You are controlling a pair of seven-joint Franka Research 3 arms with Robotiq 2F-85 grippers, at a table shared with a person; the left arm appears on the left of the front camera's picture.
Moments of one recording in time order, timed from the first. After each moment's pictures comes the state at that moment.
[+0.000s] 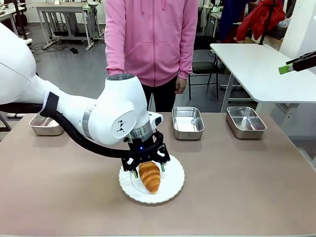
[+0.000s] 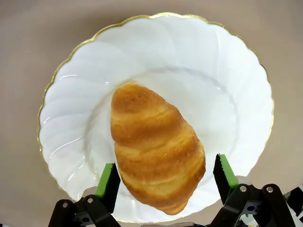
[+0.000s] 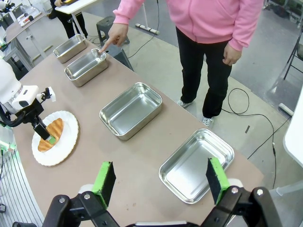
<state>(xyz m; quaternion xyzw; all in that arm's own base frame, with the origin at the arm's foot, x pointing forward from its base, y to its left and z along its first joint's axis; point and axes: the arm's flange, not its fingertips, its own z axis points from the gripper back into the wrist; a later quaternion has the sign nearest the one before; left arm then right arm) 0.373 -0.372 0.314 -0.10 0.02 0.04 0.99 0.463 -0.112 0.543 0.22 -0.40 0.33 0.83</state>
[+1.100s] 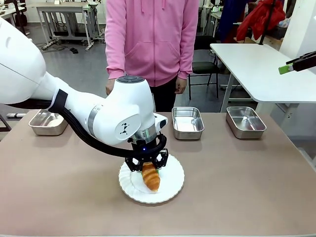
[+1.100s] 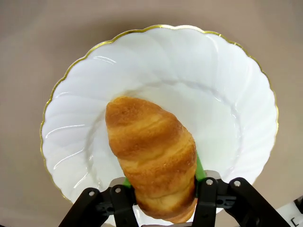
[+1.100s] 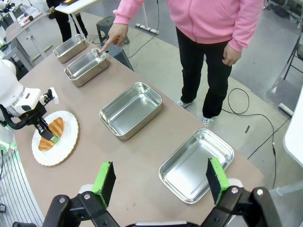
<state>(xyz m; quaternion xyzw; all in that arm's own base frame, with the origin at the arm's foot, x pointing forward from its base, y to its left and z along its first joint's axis) 0.377 -0.382 0.311 -0.07 0.00 0.02 1.00 0.463 -0.112 0.544 0.22 -0.40 0.33 0.83</state>
